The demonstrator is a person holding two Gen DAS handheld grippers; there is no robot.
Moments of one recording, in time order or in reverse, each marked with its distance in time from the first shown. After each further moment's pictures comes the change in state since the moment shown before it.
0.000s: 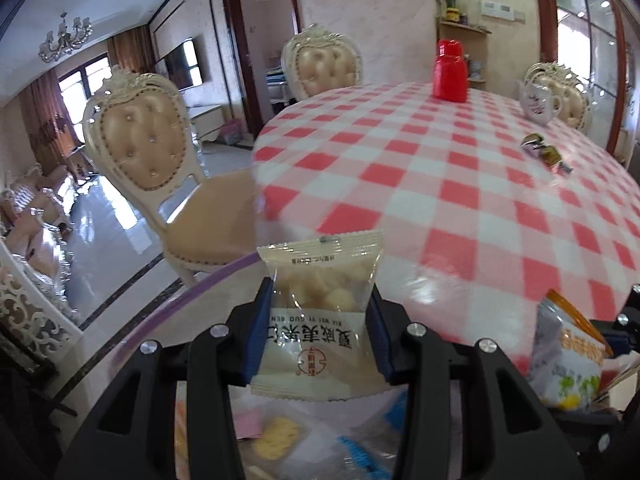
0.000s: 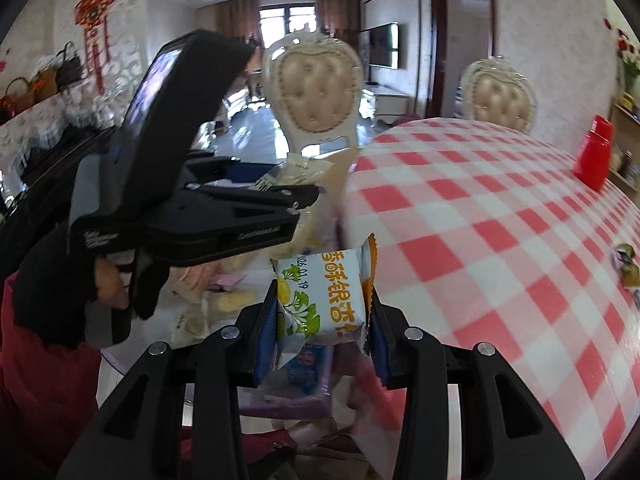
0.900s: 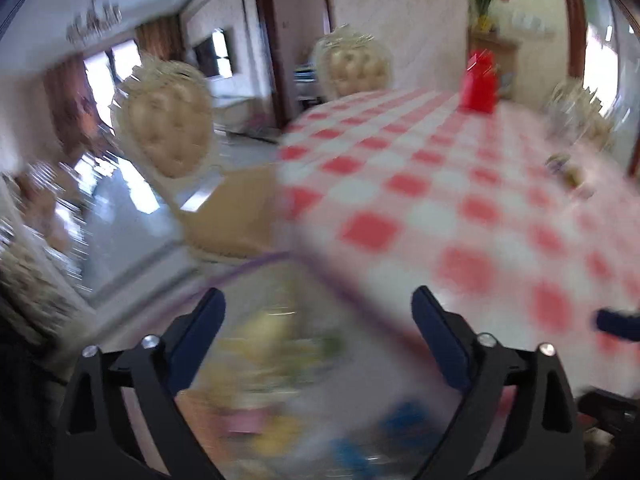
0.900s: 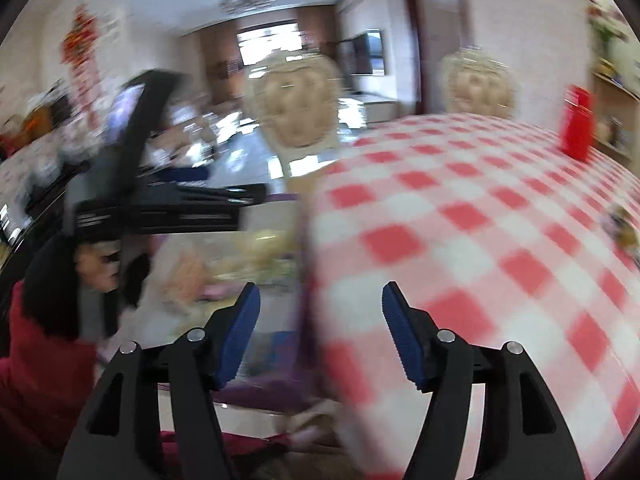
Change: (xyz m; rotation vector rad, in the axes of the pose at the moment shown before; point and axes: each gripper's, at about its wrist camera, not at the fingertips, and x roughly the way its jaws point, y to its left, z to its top) left arm -0.009 -0.012 0.013 -0.132 -0.007 -0.024; right arm -0.033 -0.065 -0.030 0.156 -0.071 -0.023
